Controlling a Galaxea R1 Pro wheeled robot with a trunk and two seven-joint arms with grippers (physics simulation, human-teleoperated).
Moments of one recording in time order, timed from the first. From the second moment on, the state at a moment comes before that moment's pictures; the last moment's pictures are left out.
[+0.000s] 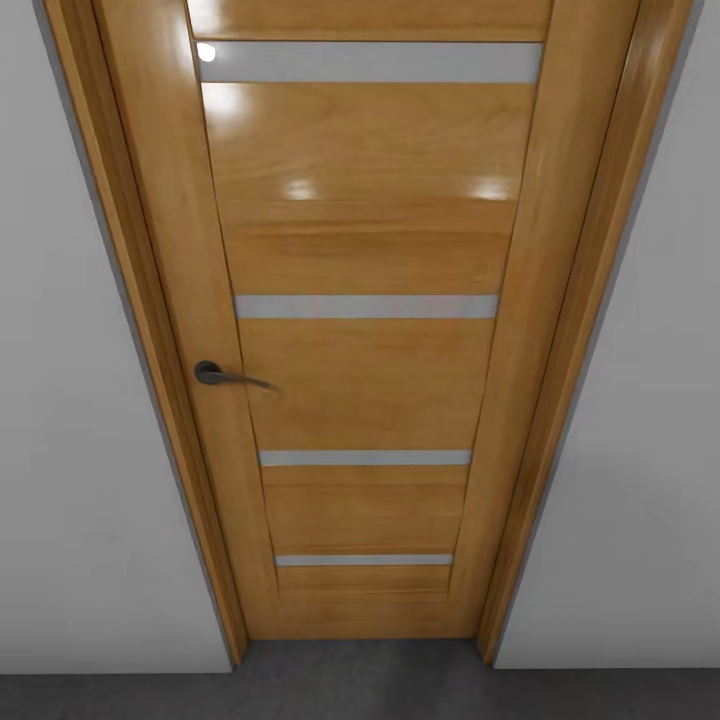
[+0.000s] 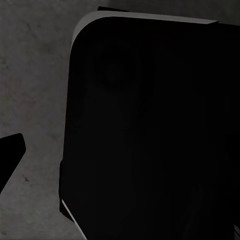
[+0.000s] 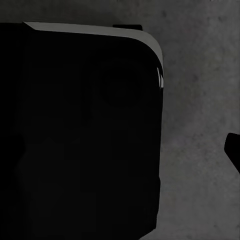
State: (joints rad) left arm 0.00 0.00 0.01 -0.01 0.13 -0.07 0.00; right arm -0.02 -0.01 0.00 0.00 0.01 -0.10 -0.01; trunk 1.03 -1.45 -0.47
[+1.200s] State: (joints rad) left arm 0.00 0.00 0.01 -0.01 0.13 -0.07 0.00; right arm -0.02 -0.02 0.00 -1.20 0.06 0.57 0.00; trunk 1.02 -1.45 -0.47
